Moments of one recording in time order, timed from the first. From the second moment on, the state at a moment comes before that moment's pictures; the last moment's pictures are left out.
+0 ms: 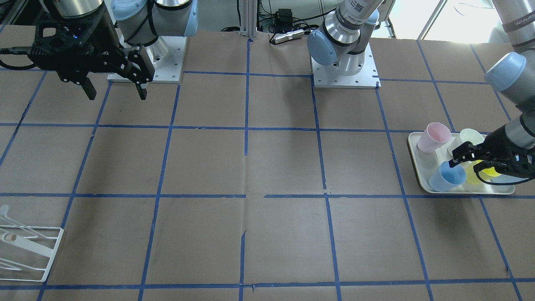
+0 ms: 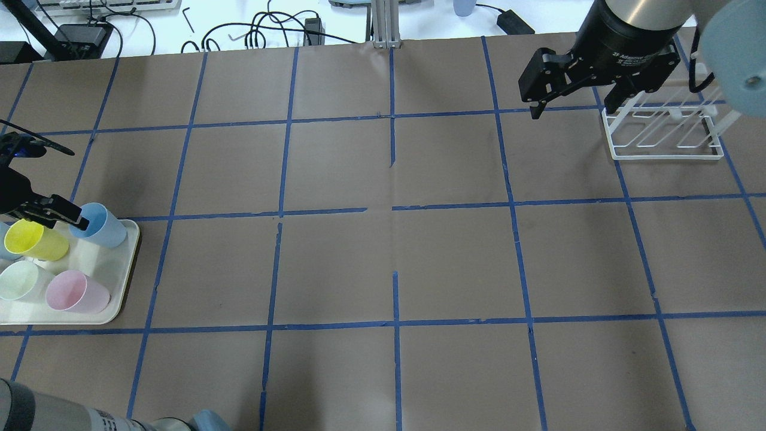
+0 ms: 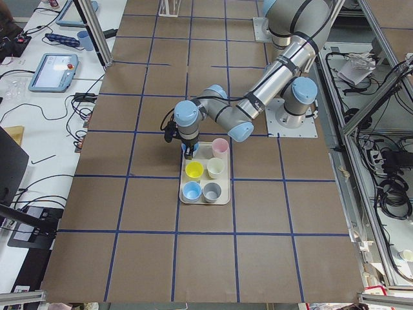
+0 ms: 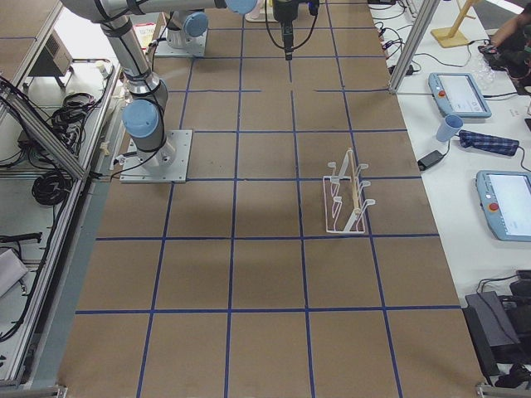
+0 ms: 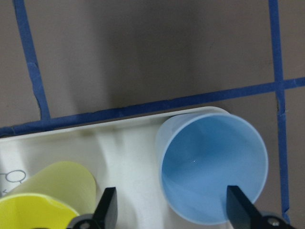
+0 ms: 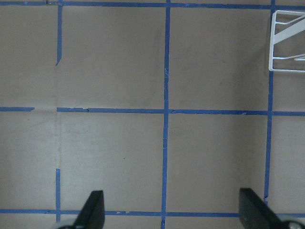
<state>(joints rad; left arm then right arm) -0.85 -1.87 -1.80 -1.14 1.51 0.87 1.59 -1.62 1.54 -1.62 -1.57 -0.01</state>
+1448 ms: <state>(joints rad) -1.54 -1.56 -1.56 -1.49 1.57 0.14 1.59 -1.62 1.54 -1.62 -1.57 -0.01</state>
